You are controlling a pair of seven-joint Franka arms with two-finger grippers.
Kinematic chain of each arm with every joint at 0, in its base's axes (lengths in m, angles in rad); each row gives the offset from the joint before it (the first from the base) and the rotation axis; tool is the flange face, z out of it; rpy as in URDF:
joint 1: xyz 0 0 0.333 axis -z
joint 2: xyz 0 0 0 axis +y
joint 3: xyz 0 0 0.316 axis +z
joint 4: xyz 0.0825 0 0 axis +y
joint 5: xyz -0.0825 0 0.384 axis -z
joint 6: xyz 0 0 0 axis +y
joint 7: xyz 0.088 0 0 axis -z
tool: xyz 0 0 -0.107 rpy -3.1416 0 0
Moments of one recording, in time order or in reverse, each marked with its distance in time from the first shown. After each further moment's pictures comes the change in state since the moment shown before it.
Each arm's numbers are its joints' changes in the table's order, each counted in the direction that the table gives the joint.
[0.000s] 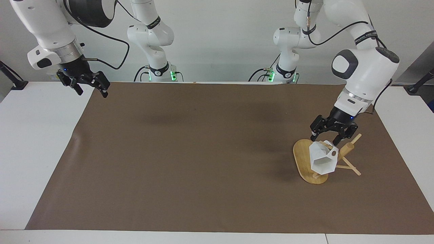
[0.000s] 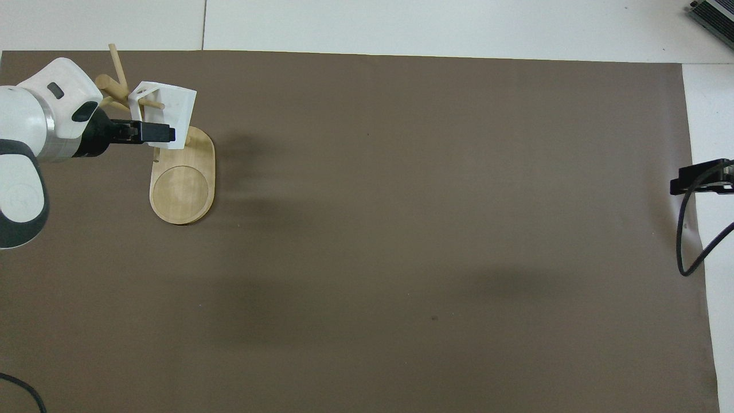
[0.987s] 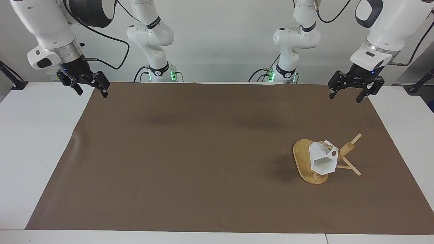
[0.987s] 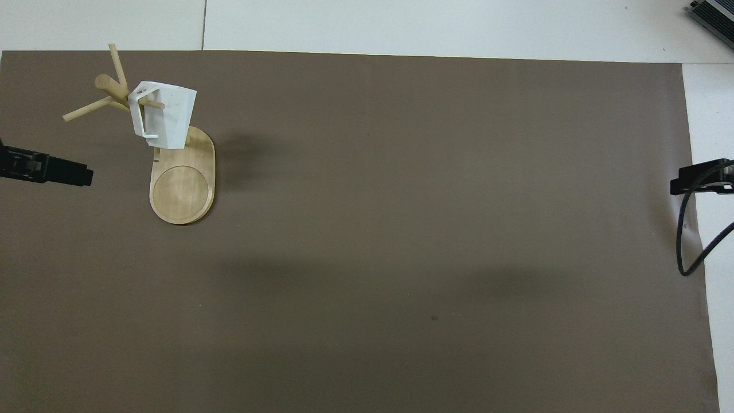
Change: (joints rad) left arm -0.012 -0.131 0.010 -0.218 -0.204 0.532 -0.004; right arm 0.000 0.000 0.000 0.000 0.000 0.000 0.000
